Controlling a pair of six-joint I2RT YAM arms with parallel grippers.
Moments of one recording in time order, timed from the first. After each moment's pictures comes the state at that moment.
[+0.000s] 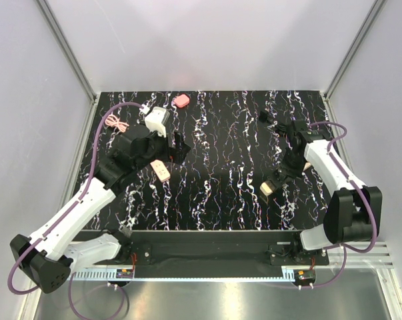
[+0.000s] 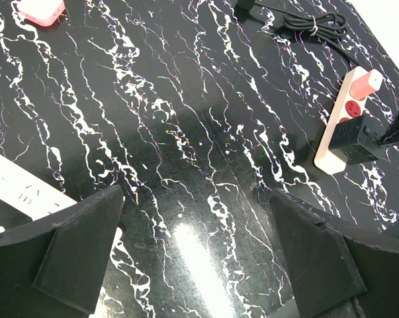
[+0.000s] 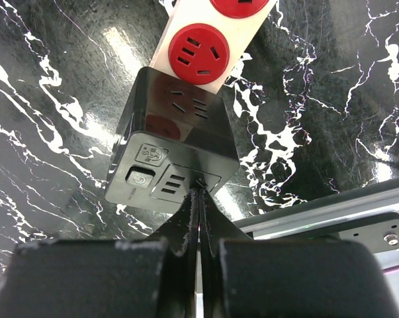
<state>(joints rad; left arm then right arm) -0.61 1.04 1.05 -0.39 -0.01 -0.26 0.11 1.45 1.12 -1.06 0.05 0.57</state>
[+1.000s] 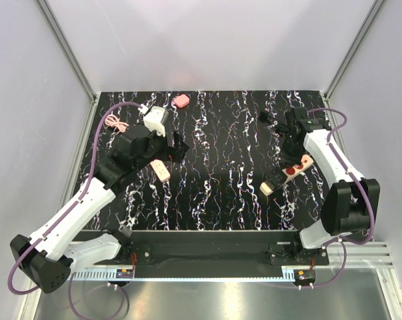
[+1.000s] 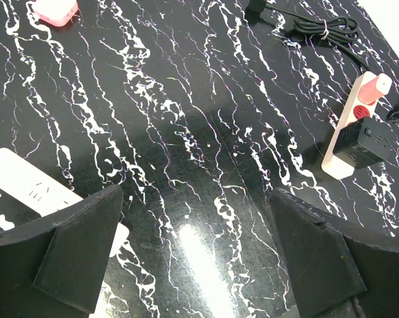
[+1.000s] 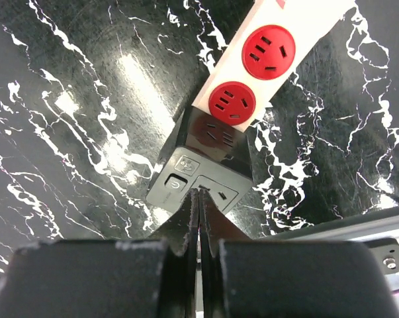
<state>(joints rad) -0.60 1.04 1.05 -0.39 -0.04 -0.26 0.11 1.53 1.29 -1.06 0.07 0.55</state>
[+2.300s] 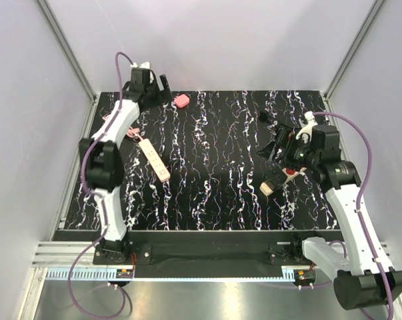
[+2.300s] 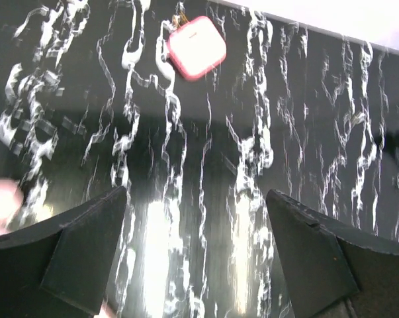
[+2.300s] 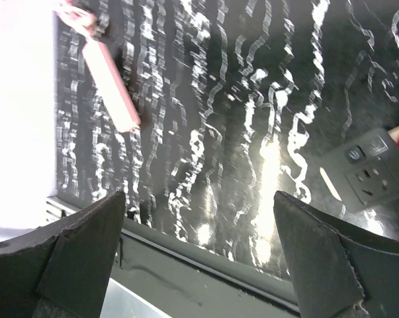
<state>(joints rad) -0.18 1.98 1.80 -0.44 0.07 -0.42 0.12 0.96 1.04 -0.71 -0.41 0.51</state>
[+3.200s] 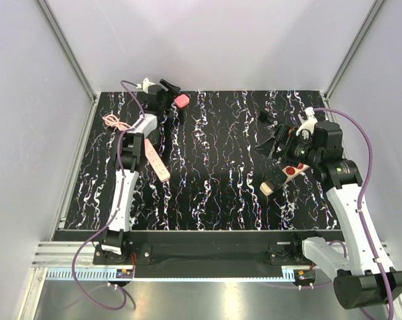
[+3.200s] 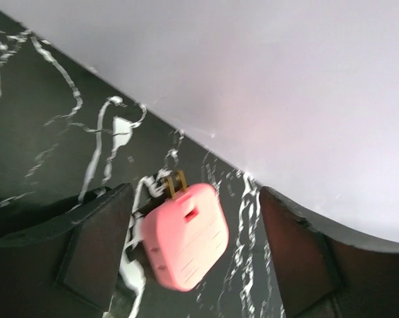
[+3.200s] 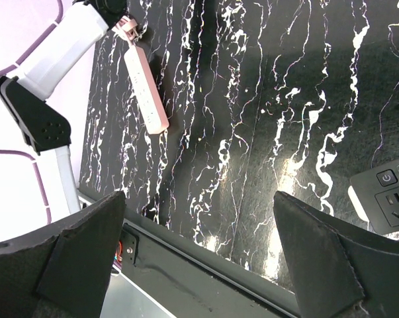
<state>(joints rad) -0.14 2.77 2.29 0.21 0.02 -0.94 0.12 0.95 1.06 -0.65 -0.49 0.53</state>
